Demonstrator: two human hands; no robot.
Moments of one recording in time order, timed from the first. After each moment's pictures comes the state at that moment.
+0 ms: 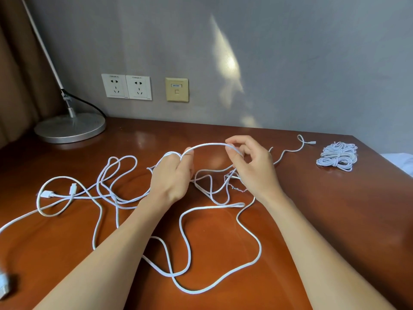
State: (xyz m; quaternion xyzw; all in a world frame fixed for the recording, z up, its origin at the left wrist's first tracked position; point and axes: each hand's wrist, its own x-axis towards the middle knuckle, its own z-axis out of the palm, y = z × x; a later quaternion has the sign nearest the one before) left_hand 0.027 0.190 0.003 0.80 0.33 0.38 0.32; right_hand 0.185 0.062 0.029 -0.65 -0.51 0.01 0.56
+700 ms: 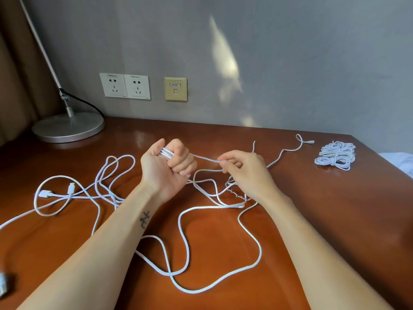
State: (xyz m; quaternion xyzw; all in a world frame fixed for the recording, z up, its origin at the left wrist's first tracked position) left_hand 0.024 0.192 0.021 0.32 0.00 0.32 0.89; right_hand 0.193 0.065 0.020 -0.74 -0.51 0.06 0.43
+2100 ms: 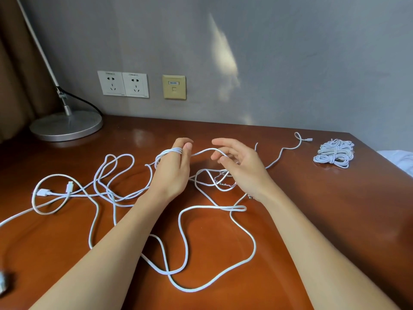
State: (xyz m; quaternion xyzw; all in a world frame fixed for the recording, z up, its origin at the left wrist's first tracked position) left_hand 0.032 0.189 0.005 0.81 0.31 0.40 0.29; right_hand 0.182 0.063 0.031 -0.67 -0.53 0.14 0.50
